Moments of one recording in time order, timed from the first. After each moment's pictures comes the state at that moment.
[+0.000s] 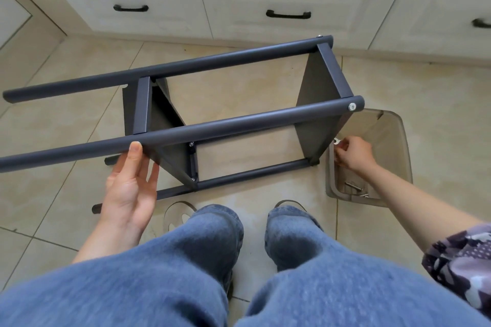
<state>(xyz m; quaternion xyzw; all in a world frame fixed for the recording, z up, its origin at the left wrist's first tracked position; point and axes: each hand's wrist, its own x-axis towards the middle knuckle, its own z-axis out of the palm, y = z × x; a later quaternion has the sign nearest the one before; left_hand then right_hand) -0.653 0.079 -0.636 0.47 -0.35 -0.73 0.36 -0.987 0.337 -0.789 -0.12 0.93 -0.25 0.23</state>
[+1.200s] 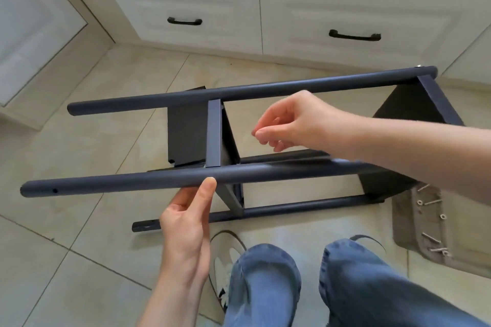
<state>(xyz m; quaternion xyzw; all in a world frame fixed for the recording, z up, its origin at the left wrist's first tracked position) -0.651 0.071 -0.633 0.45 -0.39 -0.70 0.40 -0.867 0.118 -0.558 -0.39 0.71 -0.39 0.43</state>
